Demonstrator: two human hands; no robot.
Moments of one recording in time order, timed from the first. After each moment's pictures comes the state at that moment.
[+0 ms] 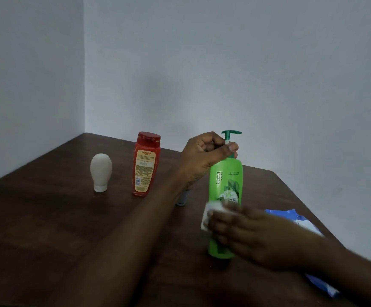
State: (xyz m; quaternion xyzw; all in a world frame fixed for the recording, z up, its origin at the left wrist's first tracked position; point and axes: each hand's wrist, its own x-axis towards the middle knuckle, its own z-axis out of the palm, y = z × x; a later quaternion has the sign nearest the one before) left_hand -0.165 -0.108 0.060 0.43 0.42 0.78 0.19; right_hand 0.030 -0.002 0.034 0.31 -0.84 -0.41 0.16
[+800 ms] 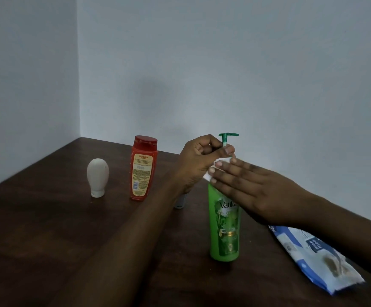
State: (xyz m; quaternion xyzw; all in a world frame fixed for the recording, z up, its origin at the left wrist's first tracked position) left_hand -0.169 -0.109 0.061 0.44 0.42 0.76 0.21; right_hand 0.002 0.008 0.089 0.23 -0.87 -0.36 0.23
